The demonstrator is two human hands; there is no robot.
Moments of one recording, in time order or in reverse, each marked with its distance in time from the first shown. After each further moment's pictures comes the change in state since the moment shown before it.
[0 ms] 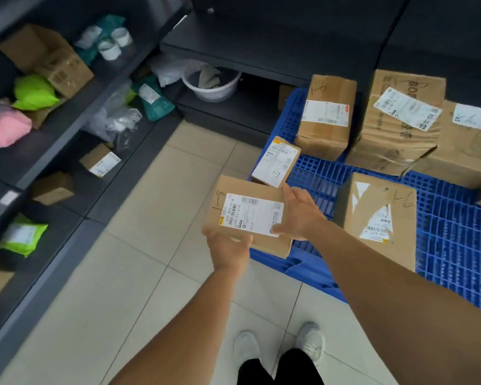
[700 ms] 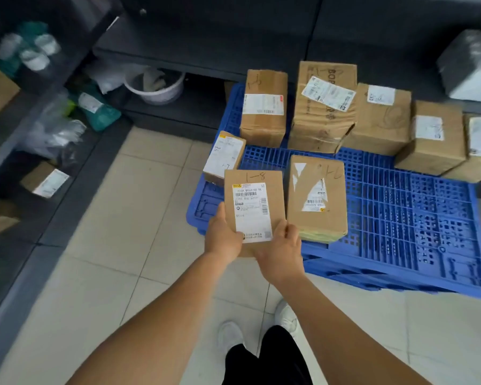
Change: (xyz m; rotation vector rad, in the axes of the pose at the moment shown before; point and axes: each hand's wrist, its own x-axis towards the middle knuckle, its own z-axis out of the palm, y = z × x) left_hand -0.047 0.039 0.029 0.284 -0.342 0.231; right_hand -0.122 0.021 0.050 0.358 0.253 0.352
